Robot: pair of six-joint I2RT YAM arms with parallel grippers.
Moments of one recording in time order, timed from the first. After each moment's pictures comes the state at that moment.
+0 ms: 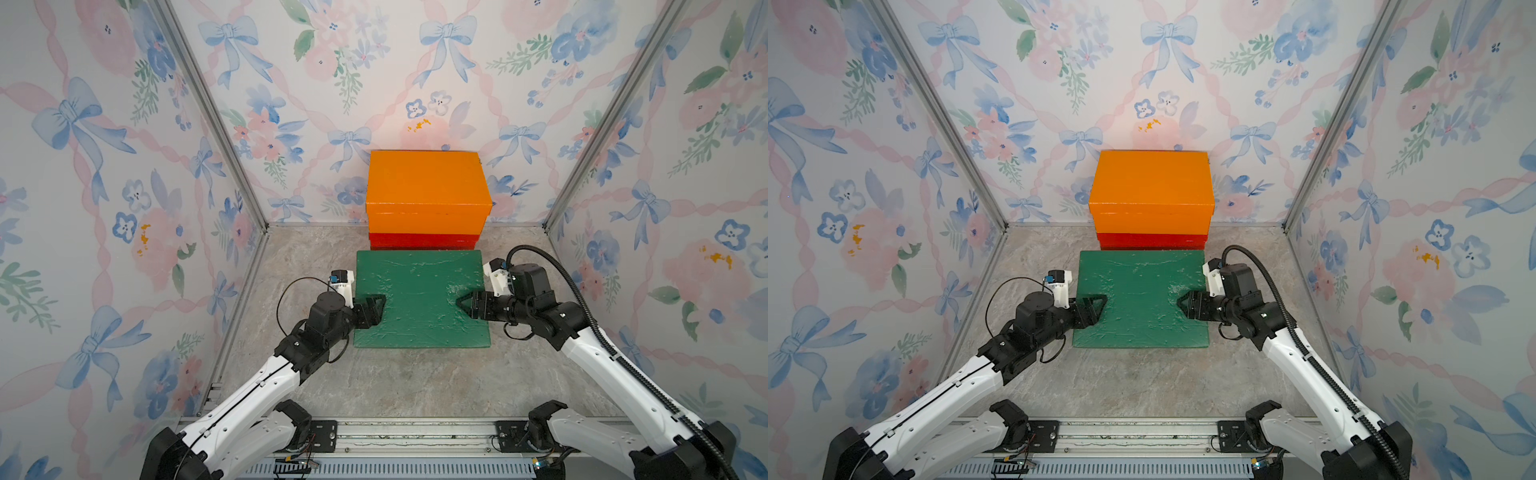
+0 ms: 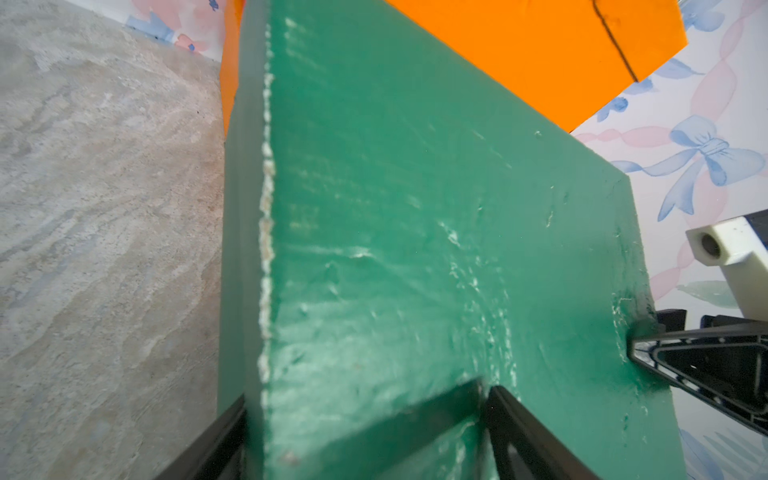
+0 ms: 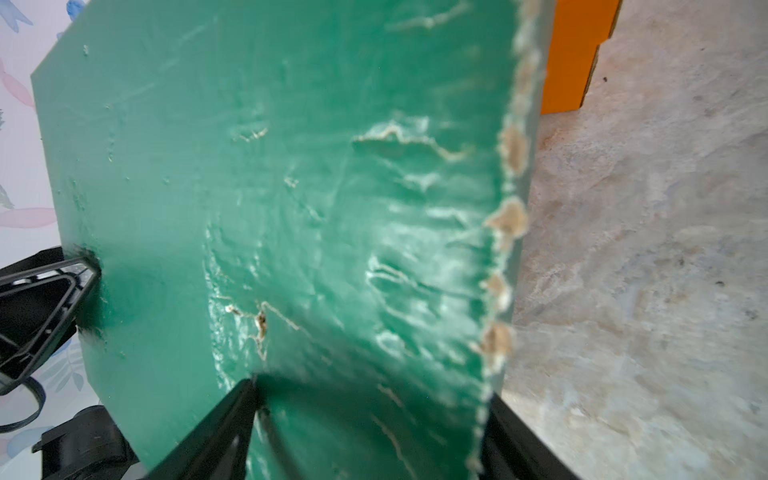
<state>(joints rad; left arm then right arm) -0.59 0.91 0.62 -0.09 0.01 -0.62 0.43 1.06 0.97 -0.65 -0.28 0.46</state>
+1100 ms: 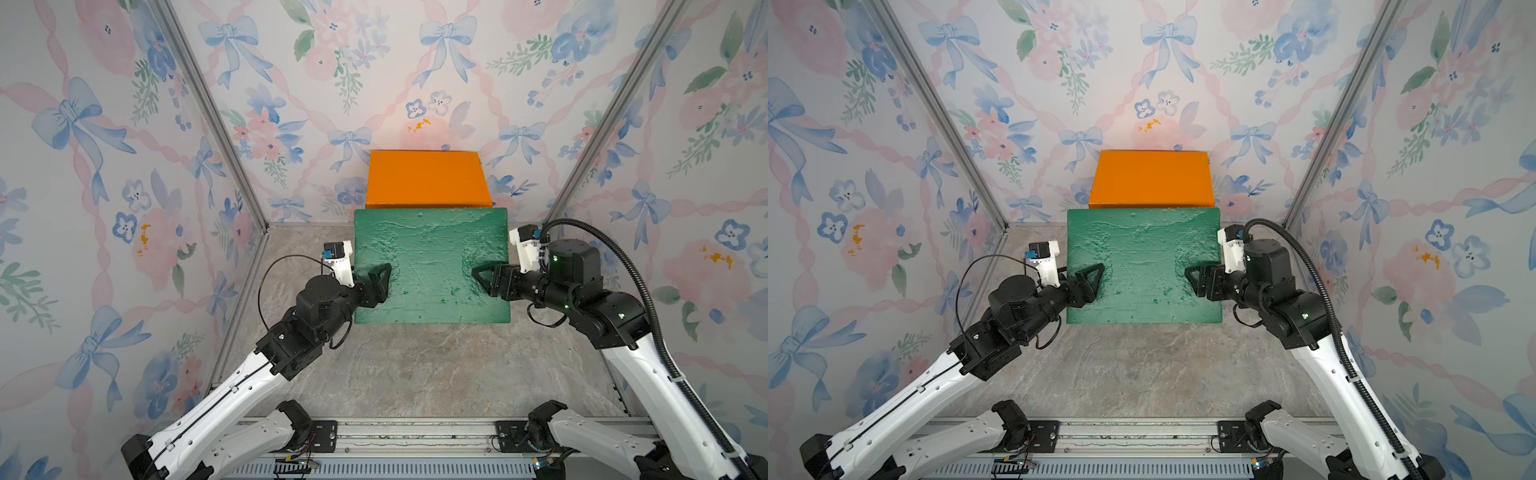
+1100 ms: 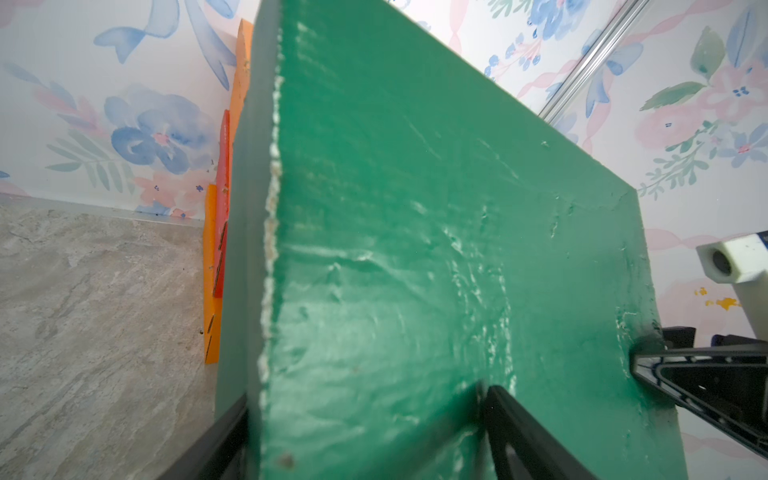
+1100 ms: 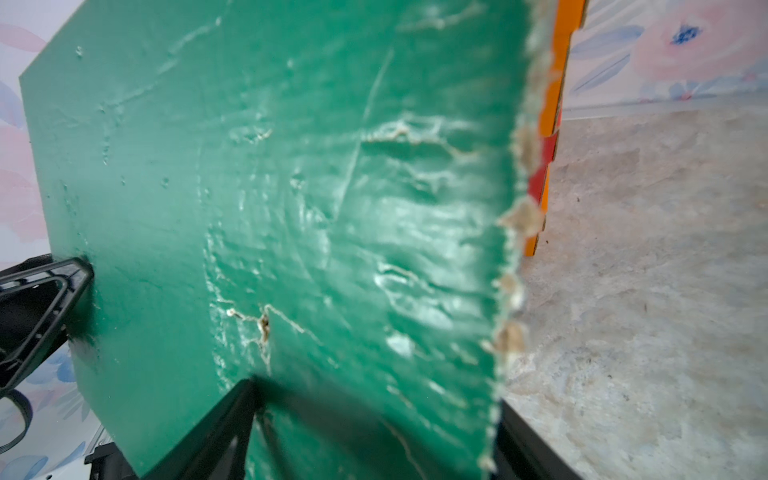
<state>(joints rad) -0.75 0.91 0.97 -0.21 -0.23 -0.53 0.47 1.05 1.39 -0.85 -0.16 0.38</state>
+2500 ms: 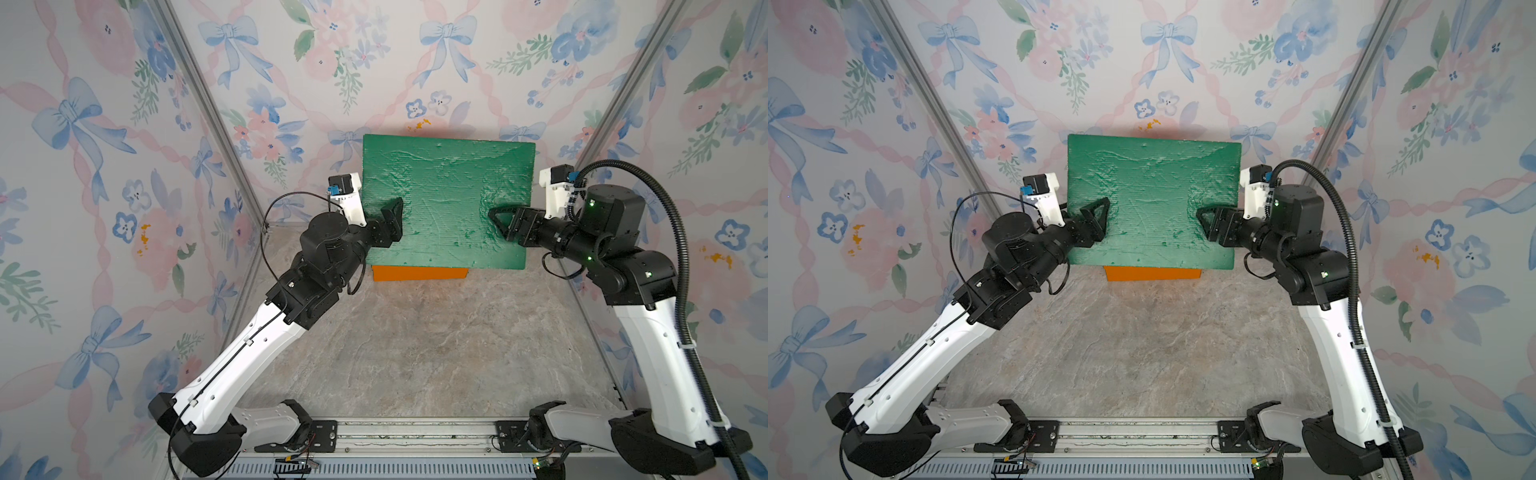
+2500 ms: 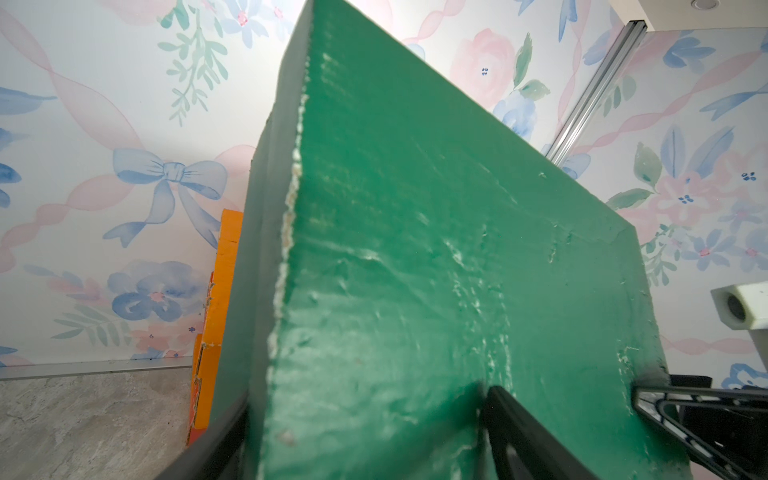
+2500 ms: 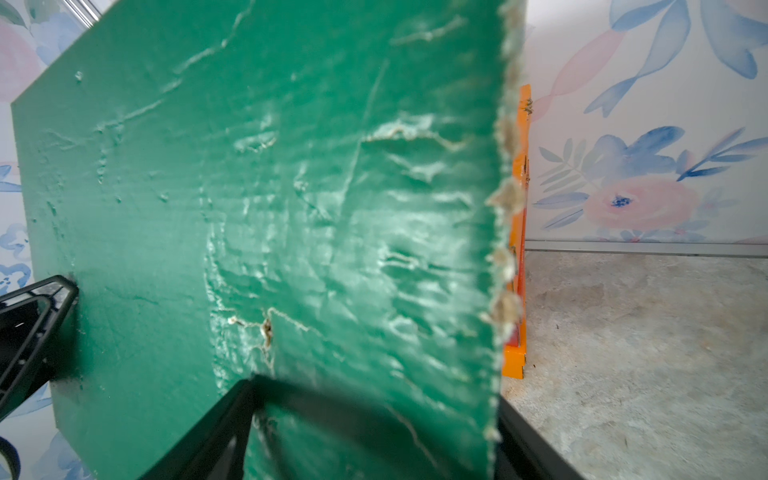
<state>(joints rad) -0.72 1.25 1.51 -0.22 -0.28 -0.39 0.31 1.30 1.83 -0.85 -0.24 0.35</state>
